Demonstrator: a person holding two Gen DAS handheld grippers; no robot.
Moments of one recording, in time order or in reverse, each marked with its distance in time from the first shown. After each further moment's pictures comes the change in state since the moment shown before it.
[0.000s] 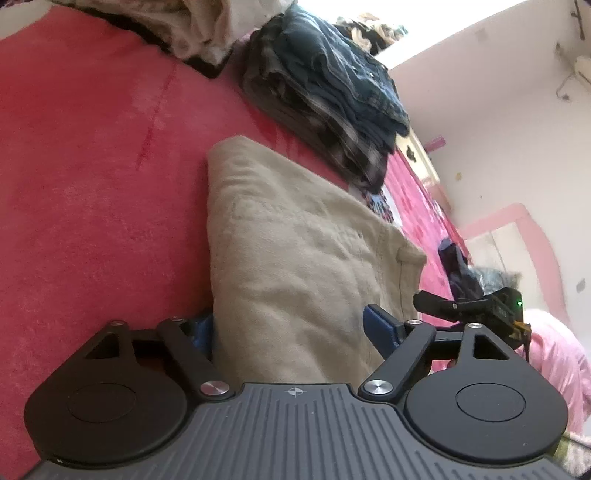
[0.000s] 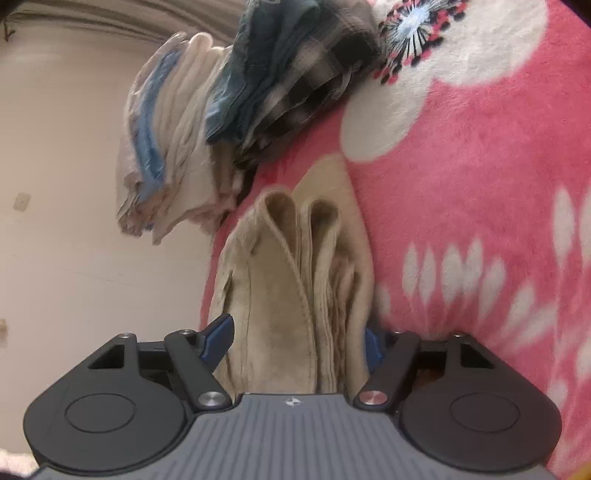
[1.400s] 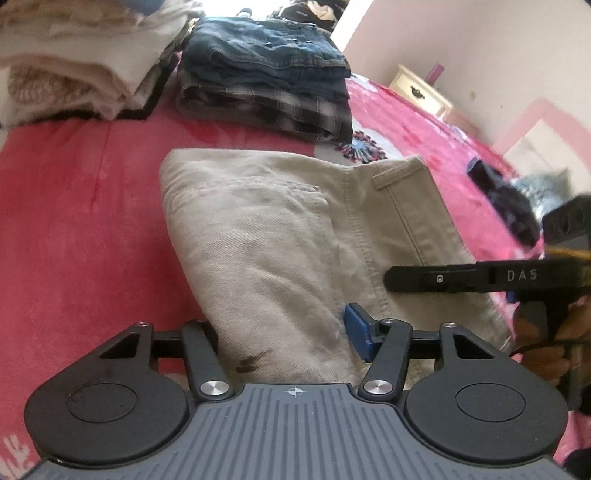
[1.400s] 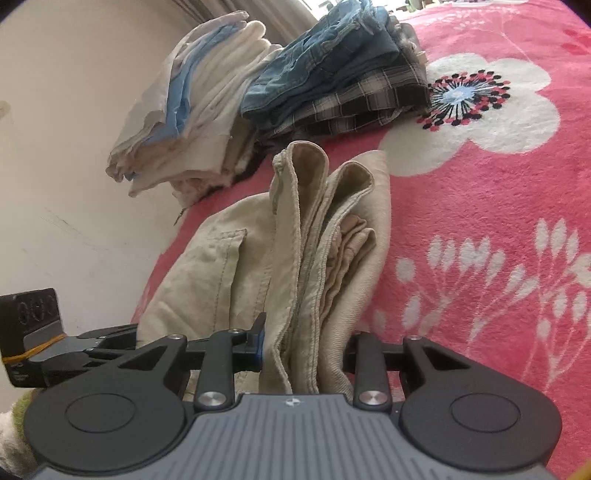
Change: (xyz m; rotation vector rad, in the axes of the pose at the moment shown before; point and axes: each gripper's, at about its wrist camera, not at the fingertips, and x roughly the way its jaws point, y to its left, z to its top) left arm 0.005 -0.100 -0.036 0.363 0.017 0.277; right arm -0.004 0.080 -0.051 -0.311 -0.124 -0.319
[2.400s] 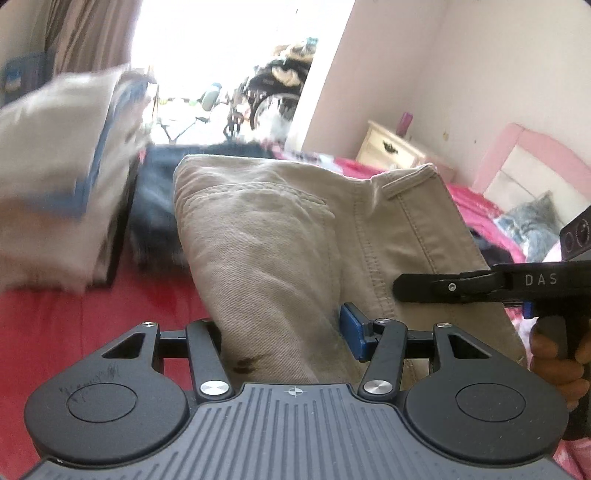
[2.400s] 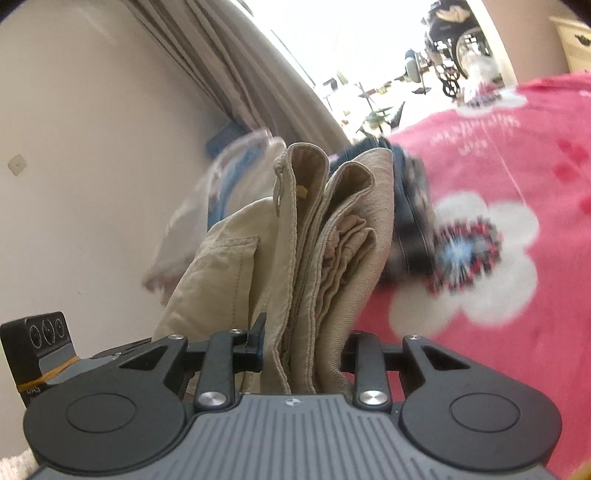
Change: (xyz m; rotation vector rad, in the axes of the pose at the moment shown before) left arm -0.035 -0.063 0.115 0.129 -0.220 0.013; right arm -0.085 0.044 0.122 -0.017 -0.245 0.006
